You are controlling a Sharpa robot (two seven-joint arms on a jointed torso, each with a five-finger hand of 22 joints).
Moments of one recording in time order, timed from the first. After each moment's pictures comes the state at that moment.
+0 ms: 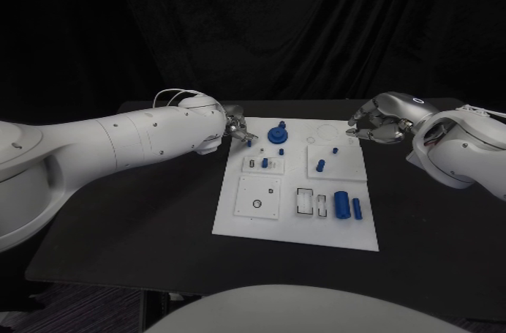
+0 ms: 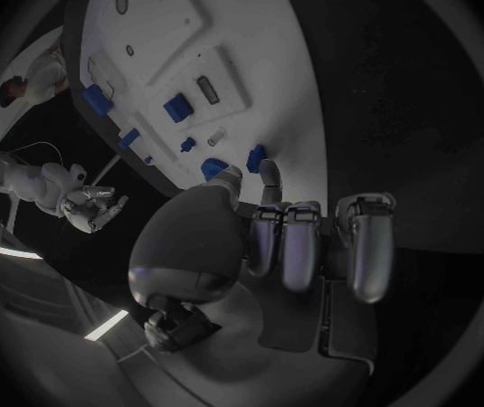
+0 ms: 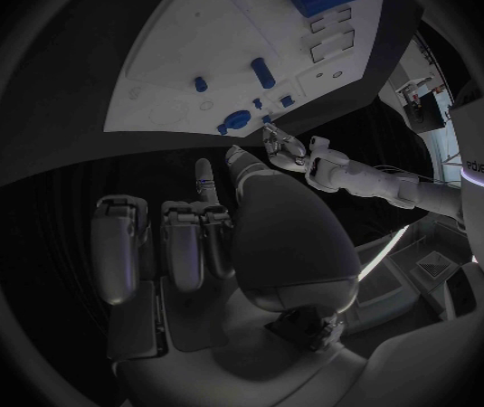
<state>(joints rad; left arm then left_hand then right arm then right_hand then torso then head) 1.31 -0.50 -0.21 1.03 -1.18 -0.01 -0.34 1.15 0.03 0.06 0.28 0.18 0.98 0.03 0.26 1.29 1.47 -0.04 1.57 1.31 1.47 -0.09 1.57 1.31 0.01 1.47 0.02 1.48 1.31 1.40 -0.91 -0.25 1.51 -1.39 -0.37 -0.11 1.33 -0.05 0.16 0.24 0.21 0.94 0.08 0.13 0.25 1.47 -0.01 1.57 1.31 1.47 -0.07 1.57 1.31 0.02 1.47 0.04 1.50 1.31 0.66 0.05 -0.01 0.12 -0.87</state>
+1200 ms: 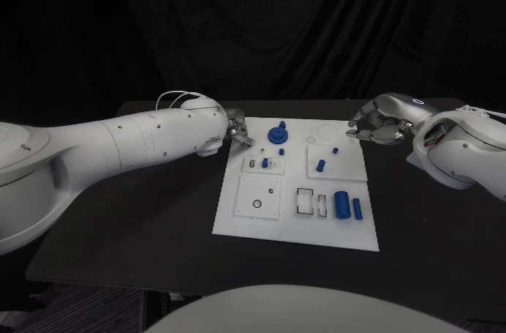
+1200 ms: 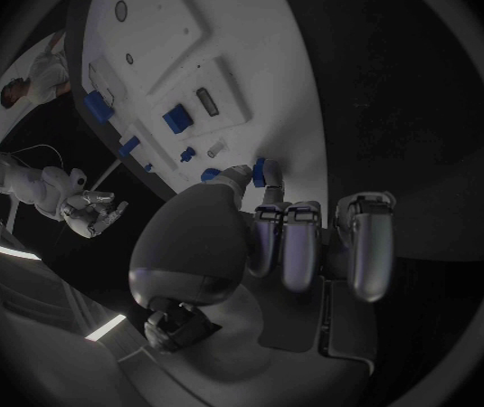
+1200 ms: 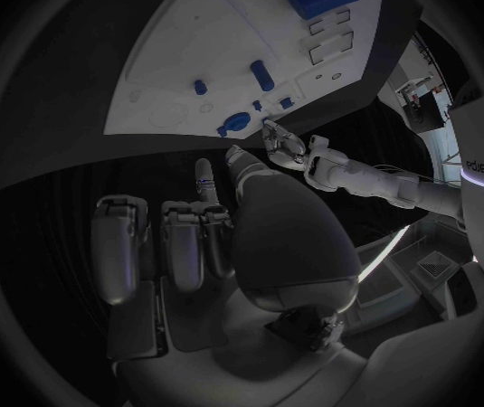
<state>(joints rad) 1.30 -0.49 -0.21 1.01 -1.18 0.02 -0.33 1.22 0.02 0.15 0.23 0.41 0.99 0.03 0.20 1.25 1.47 -0.04 1.57 1.31 1.46 -0.09 1.57 1.31 0.01 1.47 0.03 1.47 1.31 1.40 -0.91 -0.25 1.51 -1.39 -0.36 -0.11 1.33 -0.05 0.16 0.24 0.21 0.94 0.08 0.13 0.25 1.47 -0.01 1.57 1.31 1.47 -0.07 1.57 1.31 0.02 1.47 0.04 1.50 1.31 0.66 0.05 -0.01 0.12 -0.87</state>
